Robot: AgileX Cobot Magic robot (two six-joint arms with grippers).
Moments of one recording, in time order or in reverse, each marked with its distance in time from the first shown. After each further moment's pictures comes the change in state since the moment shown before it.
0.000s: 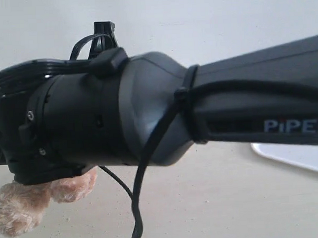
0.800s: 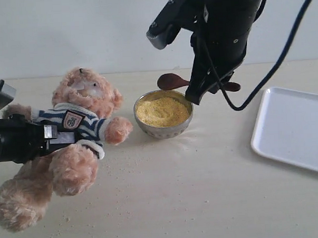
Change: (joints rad) left arm 0.000 0.000 0.000 -0.061 -0.011 0.037; right arm -0.571 -0.203 -0.001 0.912 -0.045 -0.486
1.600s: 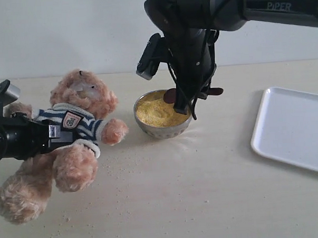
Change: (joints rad) left arm 0.000 0.063 -0.046 -0.017 -0.078 0.063; right arm 0.011 0.363 -0.283 -0.203 0.089 -0.015
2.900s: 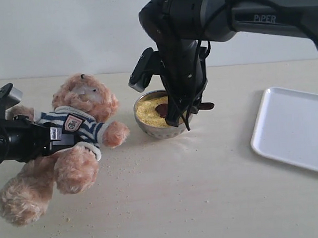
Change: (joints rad) left arm 0.000 0.021 -0.001 -0.002 0.011 -0.002; right arm 0.012 0.036 0.000 0.098 -0.002 -0.039
